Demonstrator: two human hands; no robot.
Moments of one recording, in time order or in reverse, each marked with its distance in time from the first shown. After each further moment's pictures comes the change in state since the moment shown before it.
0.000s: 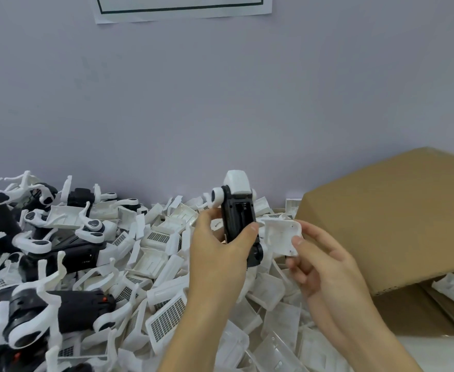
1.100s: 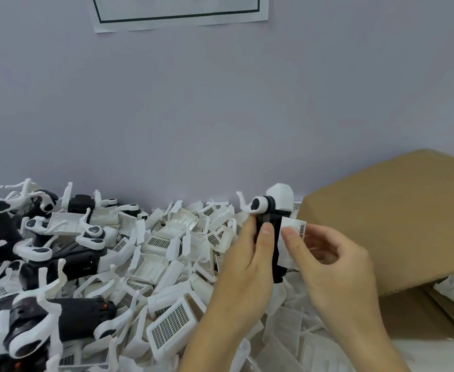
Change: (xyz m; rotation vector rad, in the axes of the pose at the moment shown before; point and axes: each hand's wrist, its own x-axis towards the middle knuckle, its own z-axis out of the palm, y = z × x) left_hand -0.013 -0.003 0.013 0.216 -0.376 0.229; right_hand -0.006 -0.008 0.006 -0.668 0.202 -0.476
